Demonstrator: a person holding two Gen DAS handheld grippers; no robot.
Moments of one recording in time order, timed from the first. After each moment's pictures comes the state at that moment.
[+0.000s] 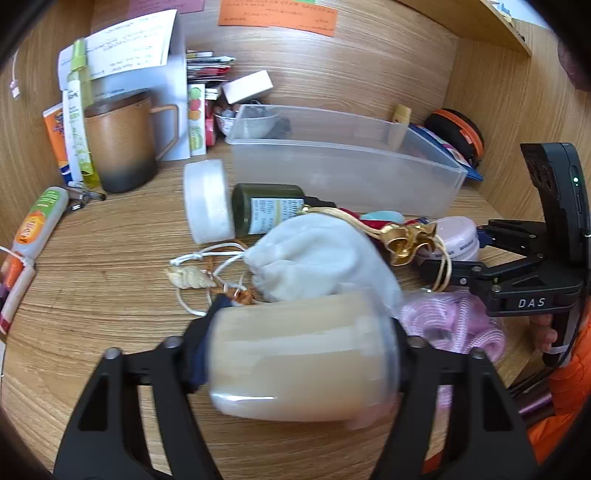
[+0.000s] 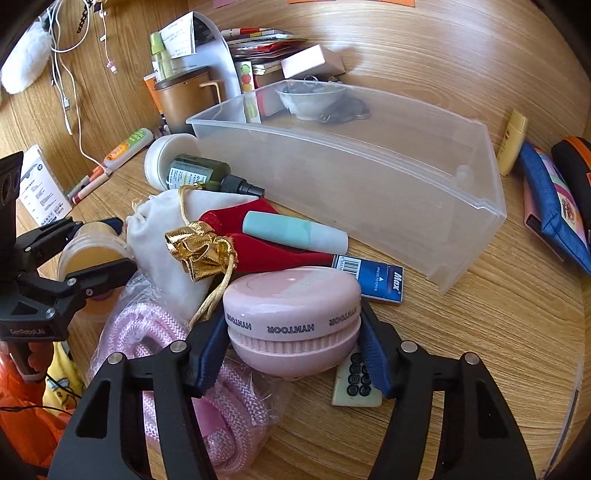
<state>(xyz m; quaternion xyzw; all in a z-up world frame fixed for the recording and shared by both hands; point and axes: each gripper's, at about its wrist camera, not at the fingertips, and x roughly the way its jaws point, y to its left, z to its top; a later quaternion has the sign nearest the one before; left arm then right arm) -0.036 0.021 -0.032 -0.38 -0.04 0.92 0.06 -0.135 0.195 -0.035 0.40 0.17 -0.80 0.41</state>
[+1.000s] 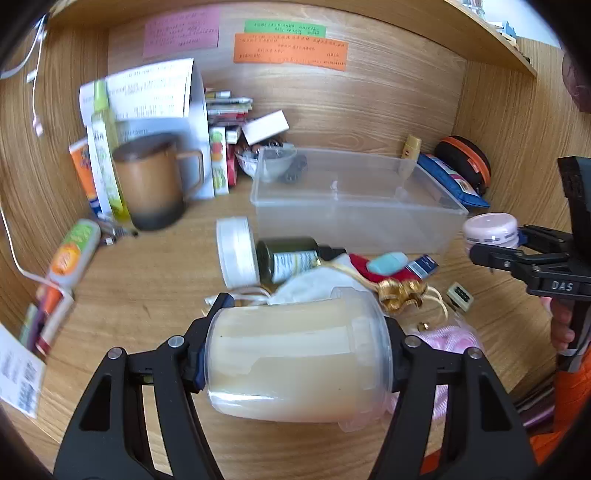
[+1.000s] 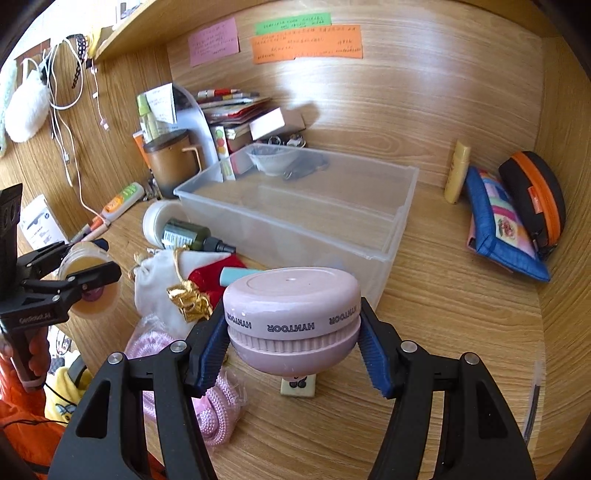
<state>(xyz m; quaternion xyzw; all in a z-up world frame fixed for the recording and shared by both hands) -0.033 0.014 0.017 -0.35 -0.03 0.94 0.02 -0.141 0.239 0.021 0.35 0.12 -0.84 0.39</state>
